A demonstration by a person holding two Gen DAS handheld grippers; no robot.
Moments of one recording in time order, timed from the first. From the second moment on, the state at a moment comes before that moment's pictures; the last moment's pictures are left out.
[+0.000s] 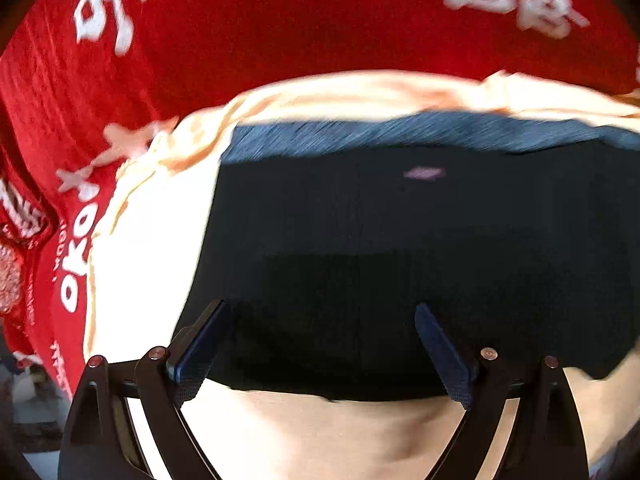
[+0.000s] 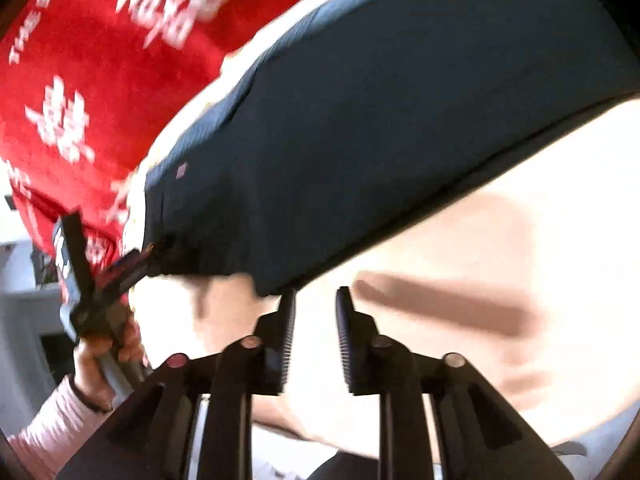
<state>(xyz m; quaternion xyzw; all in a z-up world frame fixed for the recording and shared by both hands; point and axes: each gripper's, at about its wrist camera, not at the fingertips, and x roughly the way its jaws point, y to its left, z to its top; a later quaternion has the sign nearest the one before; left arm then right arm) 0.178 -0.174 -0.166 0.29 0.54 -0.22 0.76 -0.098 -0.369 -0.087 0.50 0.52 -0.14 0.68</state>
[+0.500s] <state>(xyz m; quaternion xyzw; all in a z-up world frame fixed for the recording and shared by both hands) 0.074 -0.268 -0.190 0.27 0.56 -0.31 0.72 -0.129 -0.433 -0.105 0.53 0.48 -0.24 0.65</state>
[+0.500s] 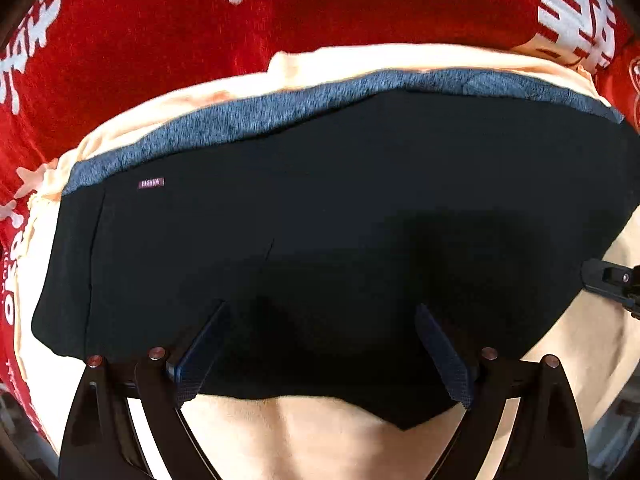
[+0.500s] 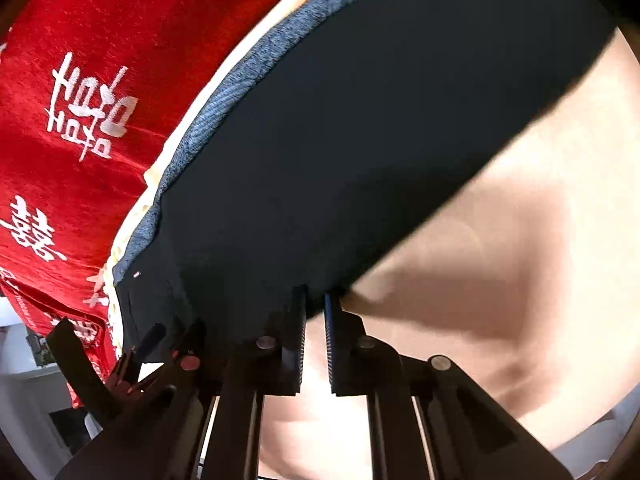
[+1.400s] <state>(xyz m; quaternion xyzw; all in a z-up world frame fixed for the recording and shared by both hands) 0.204 -0.342 -0.197 0.18 0.57 -0.26 0.76 -0.019 -0.562 -0.105 0.37 0.50 -0.23 0.75</state>
